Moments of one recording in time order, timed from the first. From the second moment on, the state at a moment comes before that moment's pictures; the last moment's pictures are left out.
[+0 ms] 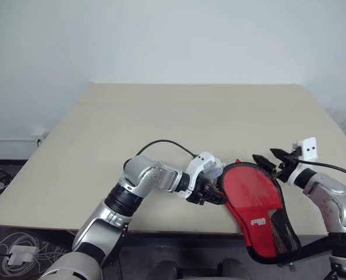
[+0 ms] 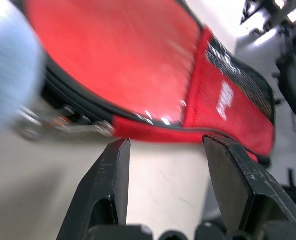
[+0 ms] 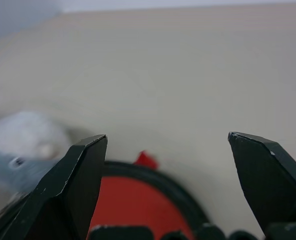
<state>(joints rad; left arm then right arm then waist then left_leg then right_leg) -0.69 0.32 -0.38 -0.02 -0.74 1.26 -0.59 -0.15 -0.54 -0.17 -0.09 0.47 0.56 0.66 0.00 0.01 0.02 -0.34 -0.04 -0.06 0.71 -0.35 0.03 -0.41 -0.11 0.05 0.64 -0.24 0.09</state>
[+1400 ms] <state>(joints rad) -0.84 0.22 -0.30 0.68 -0.32 0.86 -1.06 -0.03 -0.41 -0.02 -0.04 0.33 0.41 0.64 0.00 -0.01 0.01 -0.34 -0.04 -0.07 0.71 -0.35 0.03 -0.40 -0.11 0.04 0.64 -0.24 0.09</state>
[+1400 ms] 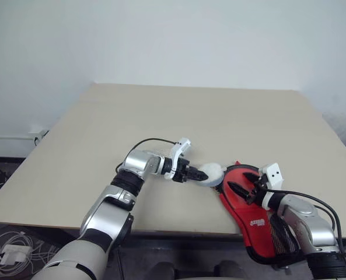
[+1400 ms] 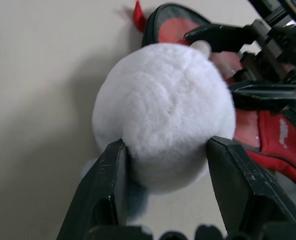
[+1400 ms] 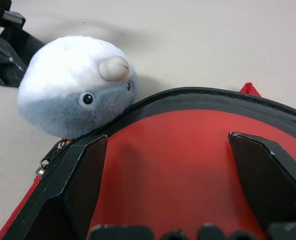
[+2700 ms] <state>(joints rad) -1.24 -0.07 0.04 1.35 -0.14 0.26 -0.58 0.08 -0.46 0.03 -0.19 0.26 0.43 0.58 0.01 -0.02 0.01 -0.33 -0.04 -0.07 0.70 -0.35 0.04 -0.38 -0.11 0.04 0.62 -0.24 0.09</state>
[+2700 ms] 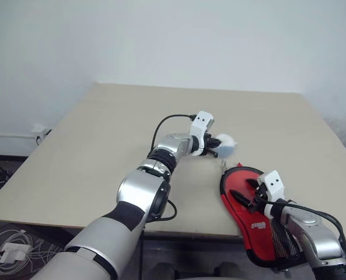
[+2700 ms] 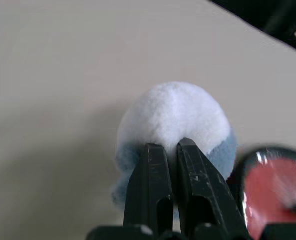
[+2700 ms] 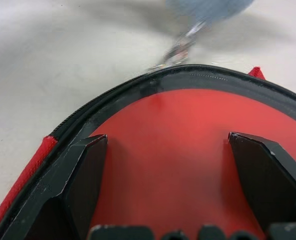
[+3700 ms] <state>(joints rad) -1.13 -0.13 0.04 1.25 -0.12 0.32 -1.03 0.07 -0.49 0.03 -0.18 0.25 0.43 0.63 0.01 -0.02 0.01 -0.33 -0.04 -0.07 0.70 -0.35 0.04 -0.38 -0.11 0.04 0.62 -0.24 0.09</state>
